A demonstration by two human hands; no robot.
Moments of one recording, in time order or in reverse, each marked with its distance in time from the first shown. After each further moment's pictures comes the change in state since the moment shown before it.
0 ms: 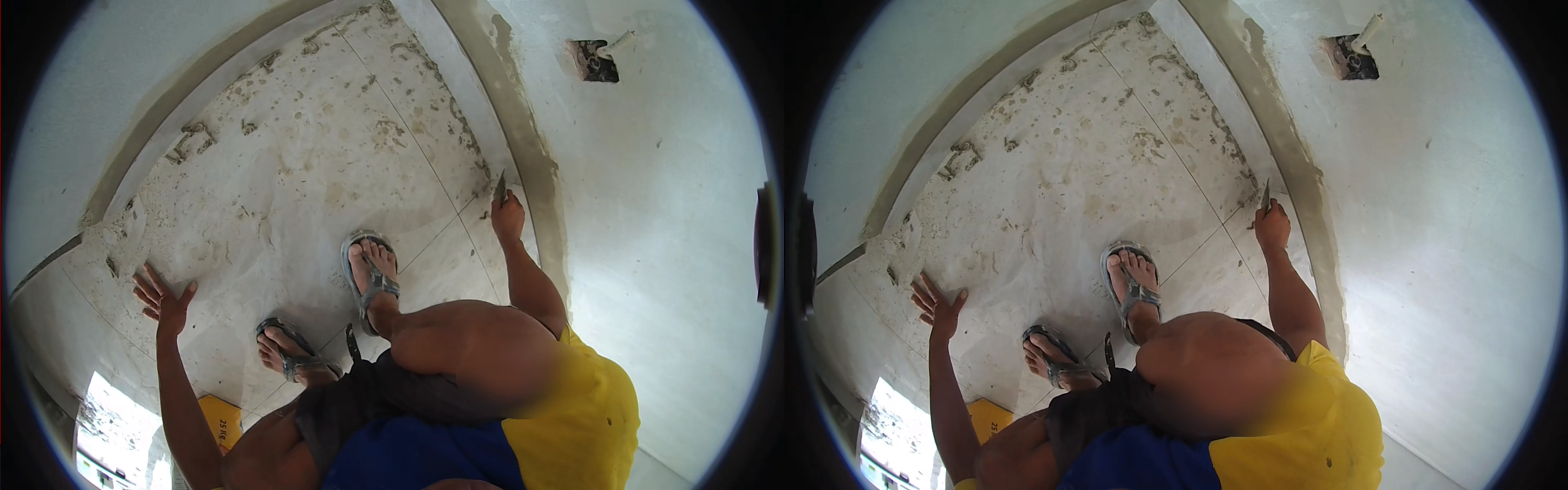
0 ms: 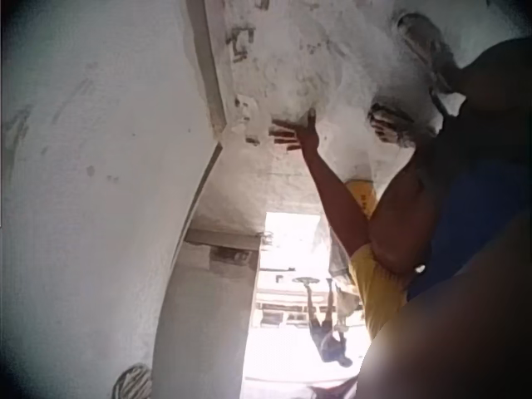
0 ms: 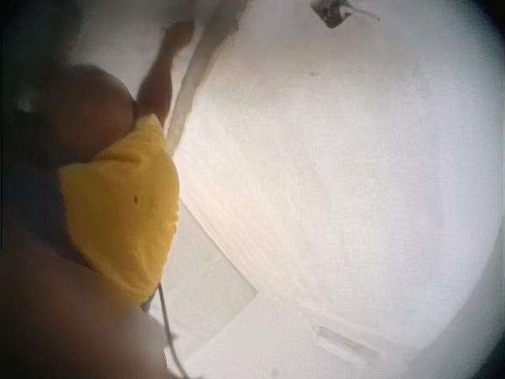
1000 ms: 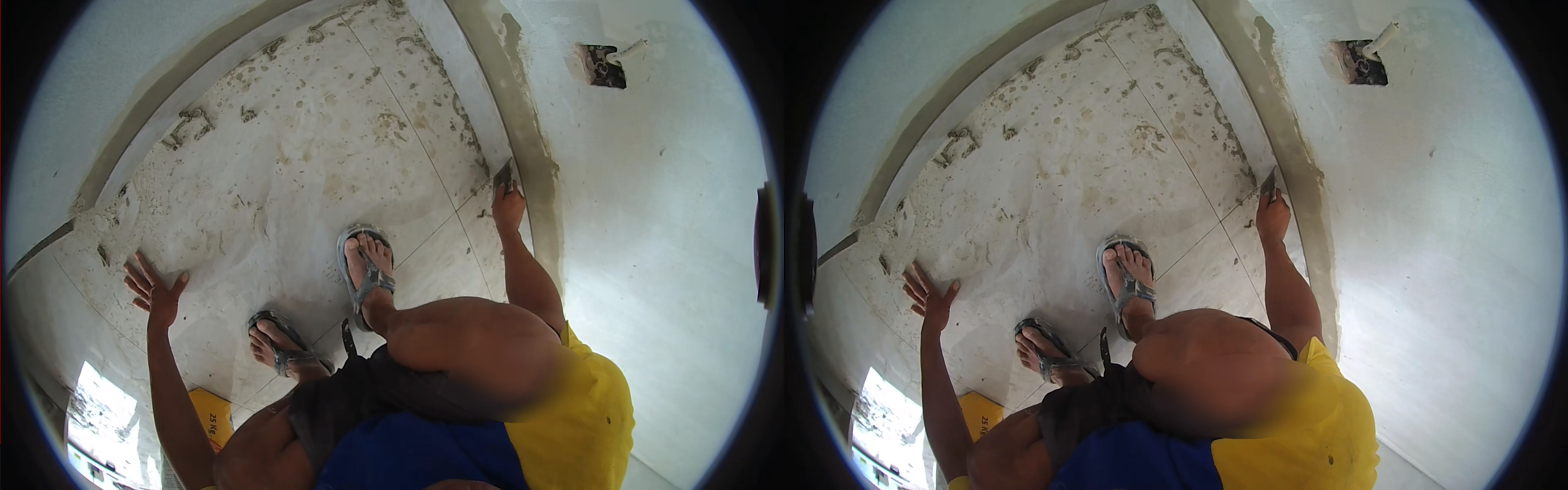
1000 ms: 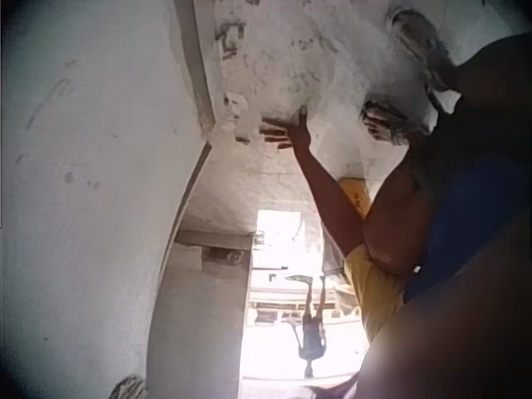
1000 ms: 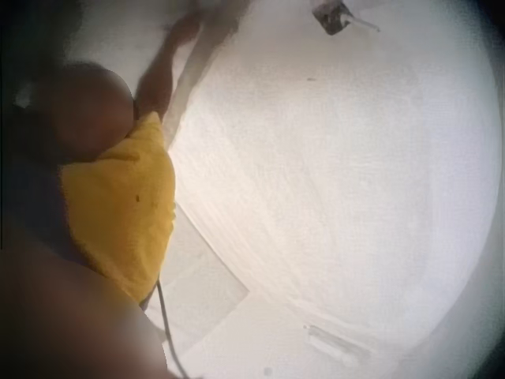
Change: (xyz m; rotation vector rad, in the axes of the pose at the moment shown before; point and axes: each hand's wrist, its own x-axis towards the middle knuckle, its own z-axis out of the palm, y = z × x) left_hand -0.002 0.005 -0.002 0.013 0.027 -0.013; right_hand 0.018 -0.005 0.002 0.098 0.079 0.047
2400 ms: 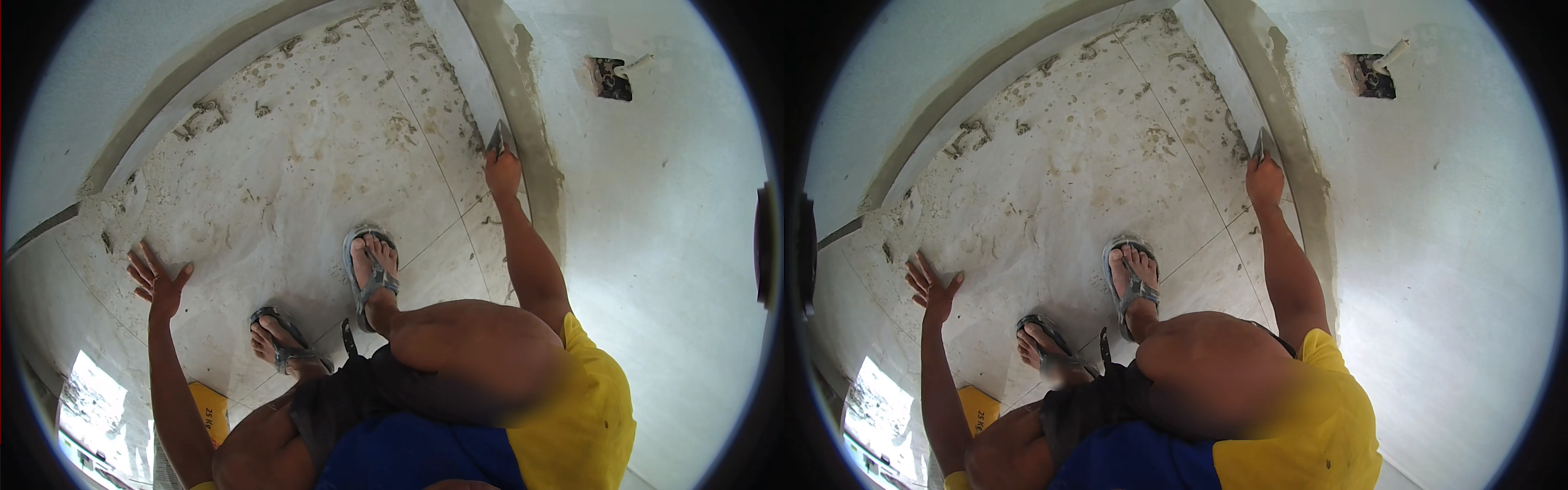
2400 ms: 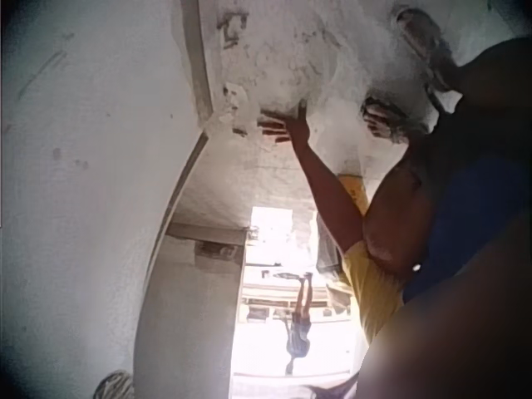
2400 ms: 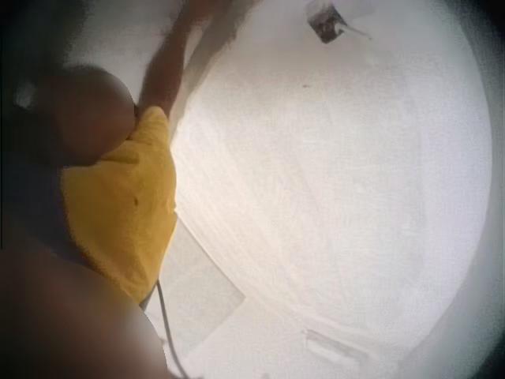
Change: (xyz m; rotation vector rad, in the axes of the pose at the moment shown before) left_hand -0.002 -0.004 0.003 -0.021 0.017 -0.003; right_hand 0.062 -0.088 0.005 -0.009 -0.029 -0.183
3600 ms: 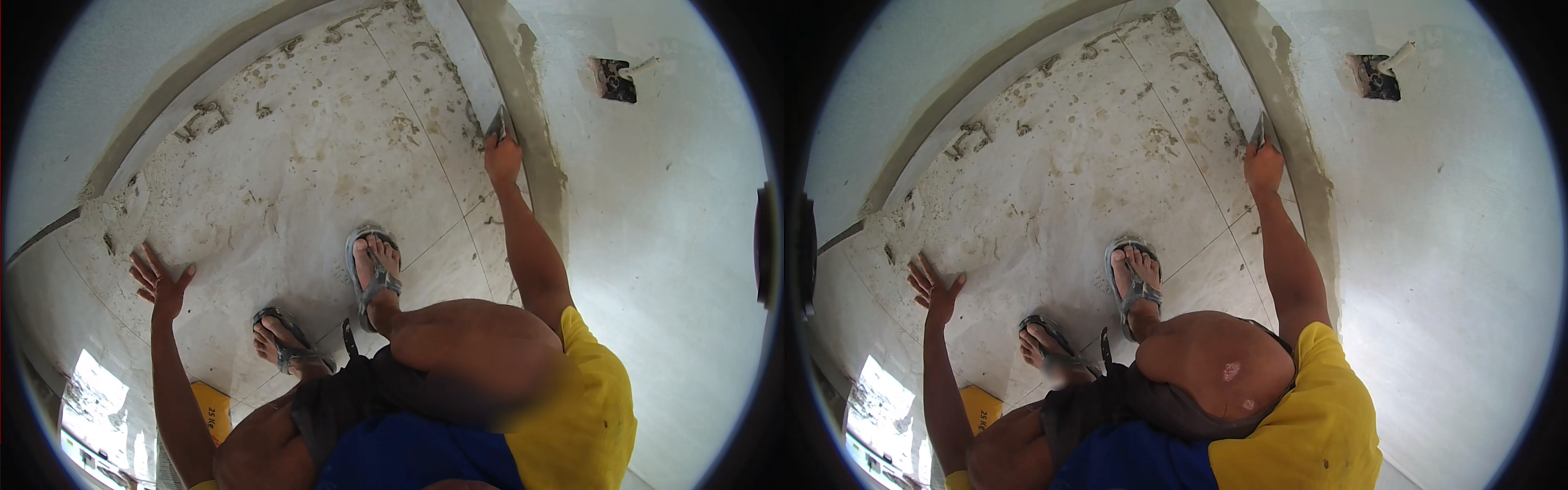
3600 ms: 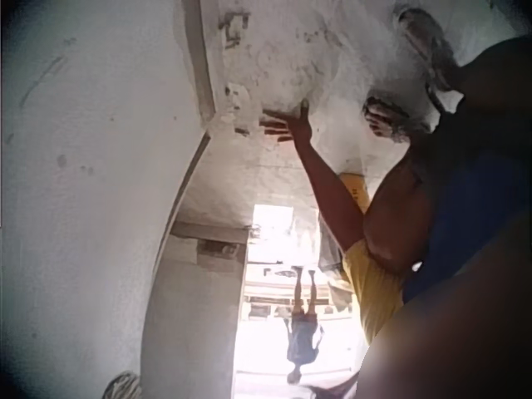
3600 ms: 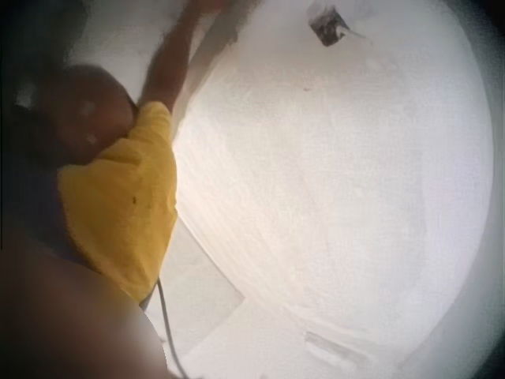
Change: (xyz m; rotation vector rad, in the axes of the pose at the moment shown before) left_hand 0.001 0.002 0.000 -0.026 0.008 0.023; right_hand 0.025 -0.021 0.000 0.059 0.082 -0.032
